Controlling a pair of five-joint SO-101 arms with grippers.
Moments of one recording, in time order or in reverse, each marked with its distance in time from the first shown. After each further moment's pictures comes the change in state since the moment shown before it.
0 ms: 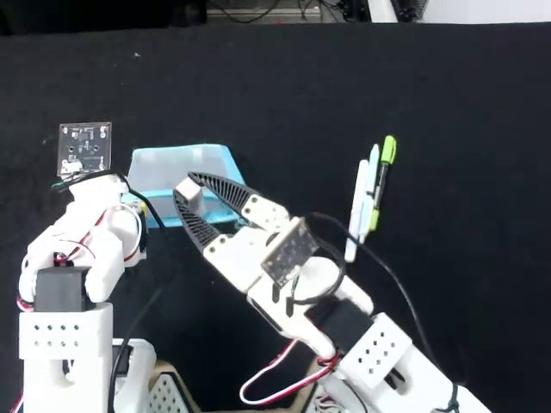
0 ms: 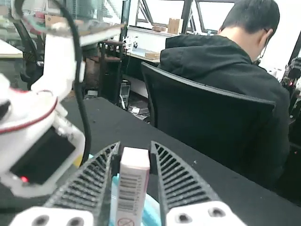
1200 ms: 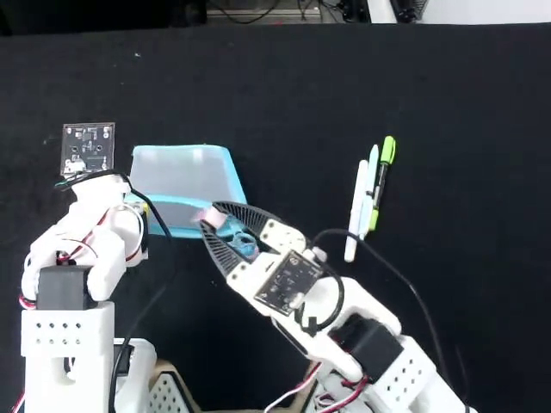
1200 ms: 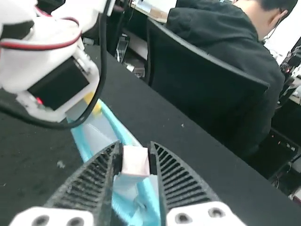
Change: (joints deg) left arm 0.3 0.0 0.1 0.0 0.0; right arm 1.0 -16.5 0.4 28.7 10.4
